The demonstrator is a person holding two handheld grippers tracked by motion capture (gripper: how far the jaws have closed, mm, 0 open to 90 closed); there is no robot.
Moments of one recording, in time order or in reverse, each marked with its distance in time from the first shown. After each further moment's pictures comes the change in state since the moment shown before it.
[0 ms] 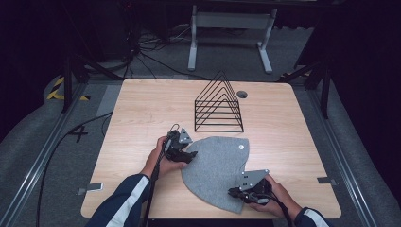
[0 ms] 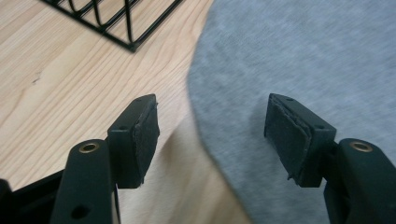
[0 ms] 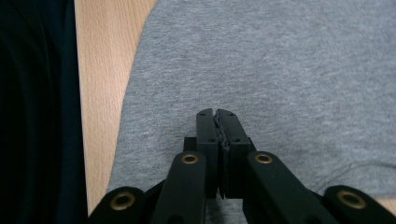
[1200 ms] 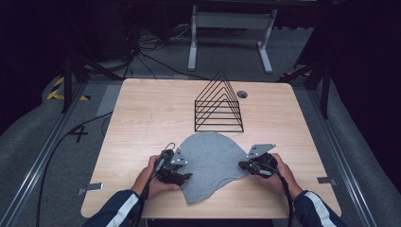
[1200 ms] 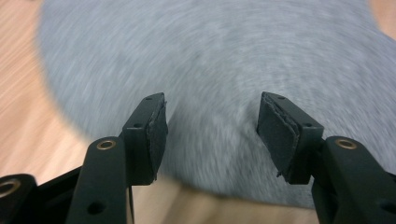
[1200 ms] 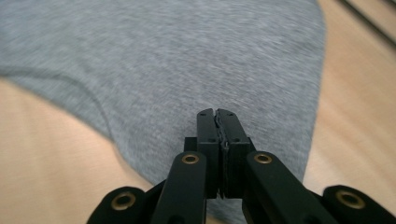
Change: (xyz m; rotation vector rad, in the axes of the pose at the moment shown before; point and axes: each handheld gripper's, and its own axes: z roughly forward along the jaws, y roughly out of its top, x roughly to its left) left arm -0.033 -0.038 -0.038 0.067 -0.108 0.041; right arm -0.068 -0.008 -0.007 0.036 -0.201 0.204
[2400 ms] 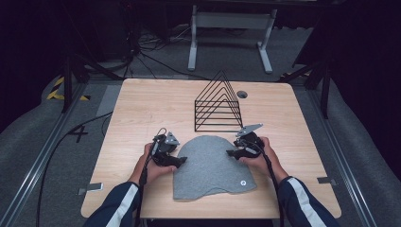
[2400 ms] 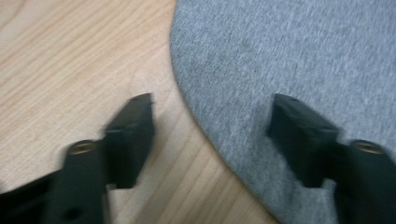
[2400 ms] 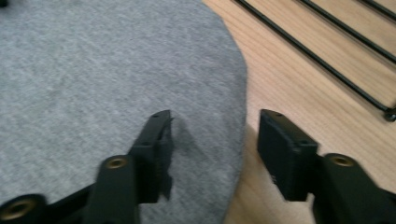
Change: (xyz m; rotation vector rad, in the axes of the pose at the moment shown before) left arm 0.049 0.007 0.009 -0.010 0.060 -0.177; right arm -0.044 0.044 0.040 0.007 -0.034 0.160
